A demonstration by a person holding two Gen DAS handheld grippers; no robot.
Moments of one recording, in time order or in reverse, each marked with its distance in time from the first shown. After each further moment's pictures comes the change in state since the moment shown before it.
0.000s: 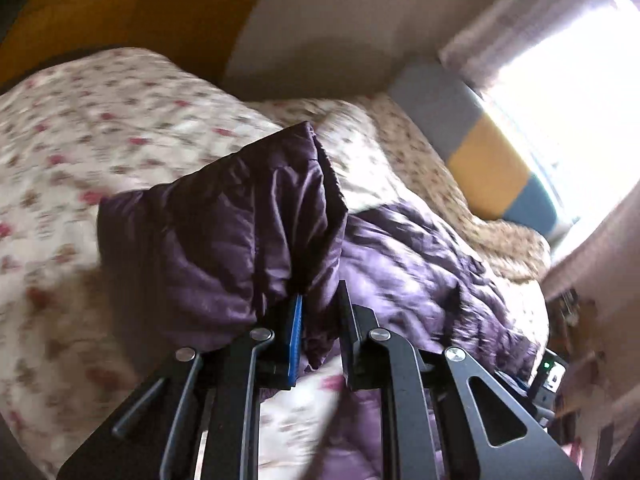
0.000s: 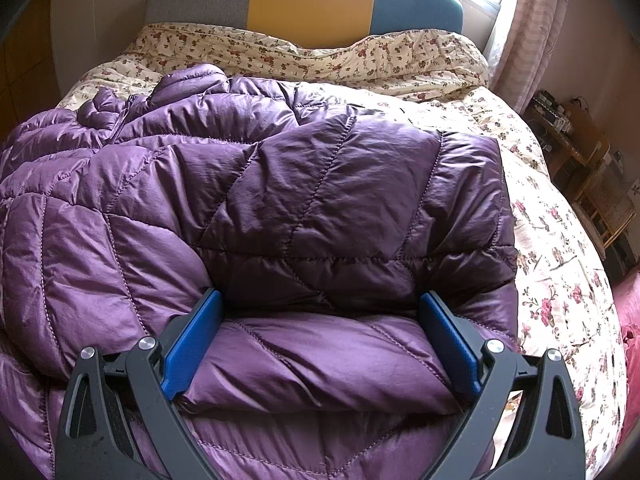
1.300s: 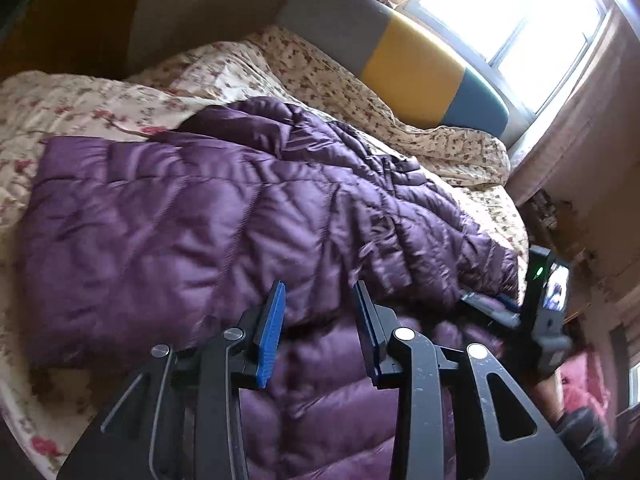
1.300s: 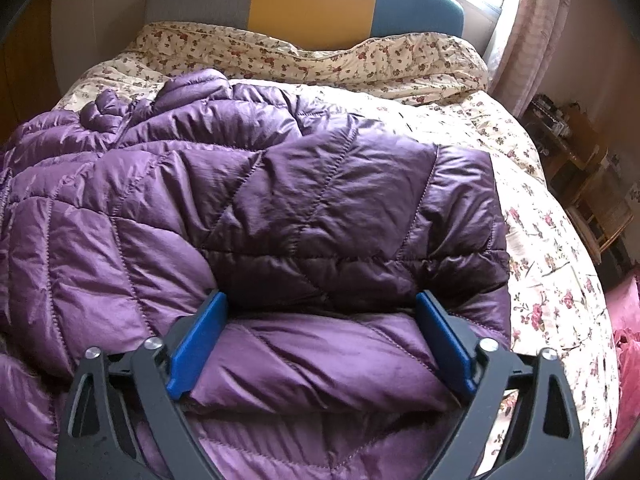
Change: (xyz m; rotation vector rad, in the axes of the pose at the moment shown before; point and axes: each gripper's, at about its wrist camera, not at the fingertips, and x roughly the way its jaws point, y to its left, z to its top) left arm 0.073 -0.112 -0.073 0.253 0.150 -0.114; right arm -0.014 0.011 0.009 0.004 -0.009 -0.012
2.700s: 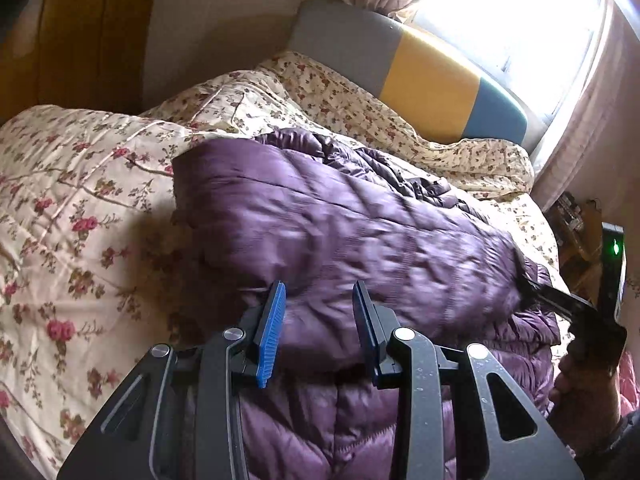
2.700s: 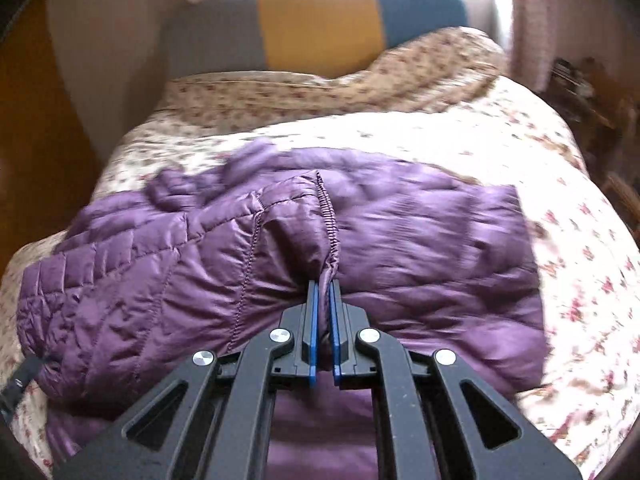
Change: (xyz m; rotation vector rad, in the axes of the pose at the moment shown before) left arm 0.015 0.007 0.023 0.057 -0.081 0.106; right arm -0.044 0.008 0.015 0.181 -0.028 0.184
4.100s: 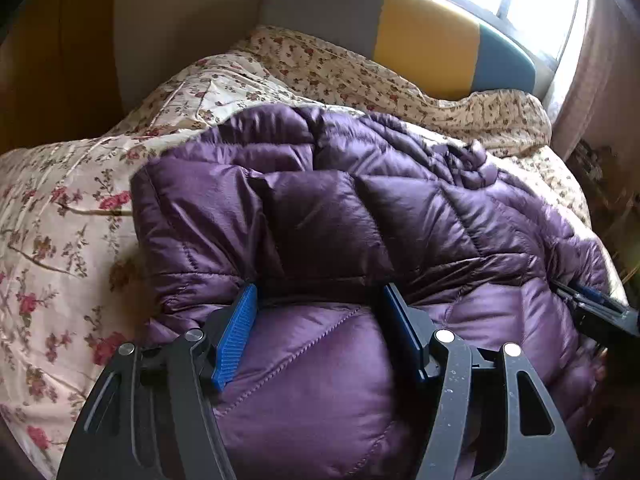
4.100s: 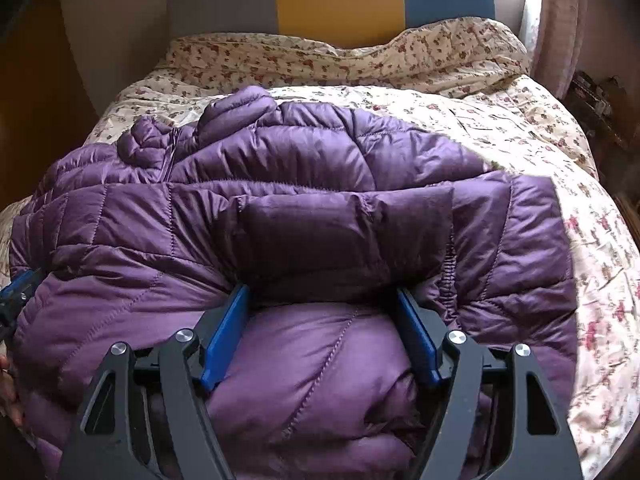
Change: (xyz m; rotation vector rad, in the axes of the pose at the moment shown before) left arm 0.097 -0.011 0.023 0.163 0.090 0.053; right arm 0.051 -0.002 -0.010 -0.196 0.082 0.040
